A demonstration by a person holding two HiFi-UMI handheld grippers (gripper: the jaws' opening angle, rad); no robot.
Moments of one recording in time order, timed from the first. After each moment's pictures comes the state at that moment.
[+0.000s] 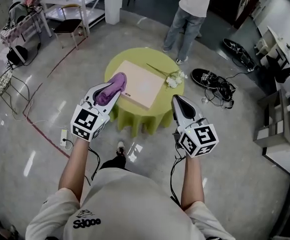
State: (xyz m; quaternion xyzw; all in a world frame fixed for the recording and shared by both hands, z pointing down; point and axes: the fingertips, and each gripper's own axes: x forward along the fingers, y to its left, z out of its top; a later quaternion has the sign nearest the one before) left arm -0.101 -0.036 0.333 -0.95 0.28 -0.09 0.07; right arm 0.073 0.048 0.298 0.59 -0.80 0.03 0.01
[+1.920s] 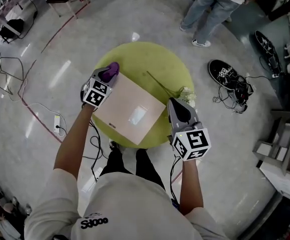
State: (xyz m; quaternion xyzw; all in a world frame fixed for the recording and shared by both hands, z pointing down) left arm -0.003 -0.383 0.627 -0.87 0.33 -0.37 -0.06; right arm 0.191 -0.232 0.453 0.55 -0.81 0.18 0.10
